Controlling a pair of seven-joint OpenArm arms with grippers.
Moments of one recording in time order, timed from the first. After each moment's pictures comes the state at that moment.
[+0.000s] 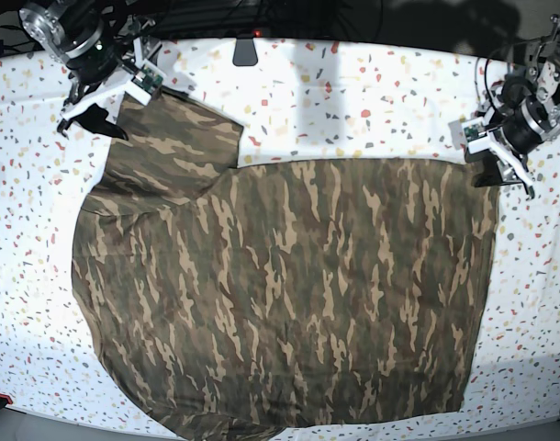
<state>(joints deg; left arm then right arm) 14.0 -42.3 14.2 85.2 33.6 -21.5 -6.4 -44.8 33.7 2.7 125.4 -21.6 22.1 -23.5</state>
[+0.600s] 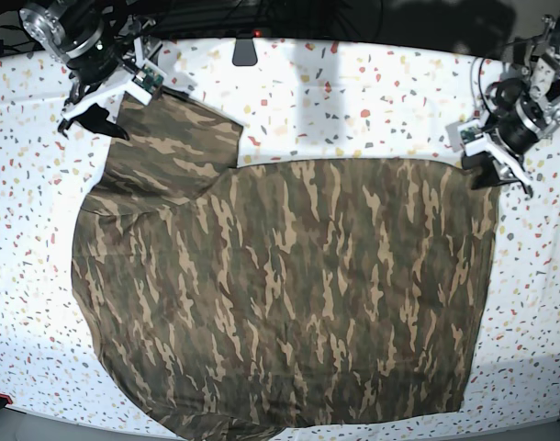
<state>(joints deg) 13.5 -38.9 14.0 82.6 34.3 -20.5 -8.2 -44.8 33.7 2.7 125.4 -21.6 22.1 -23.5</state>
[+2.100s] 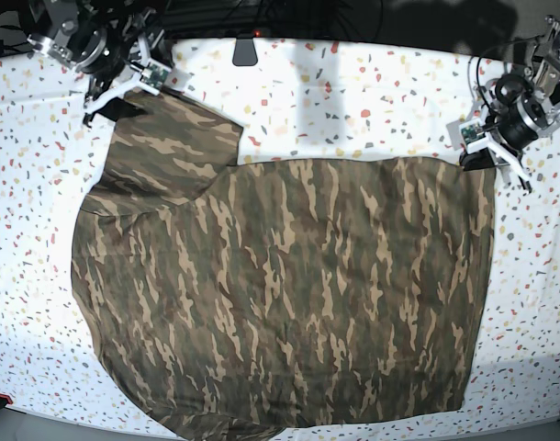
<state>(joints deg) 13.4 -40.5 14.1 82.4 28.4 -20.3 -9.9 -37.8 33.8 0.7 110.9 -16.8 33.9 -18.7</state>
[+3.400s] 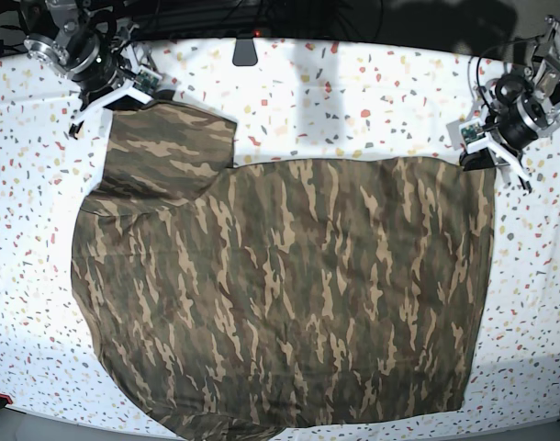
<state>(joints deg) 13.4 -40.5 14.1 82.4 28.4 -20.3 -9.9 -37.6 35.4 0.7 110.0 -25.2 28.2 -18.5</state>
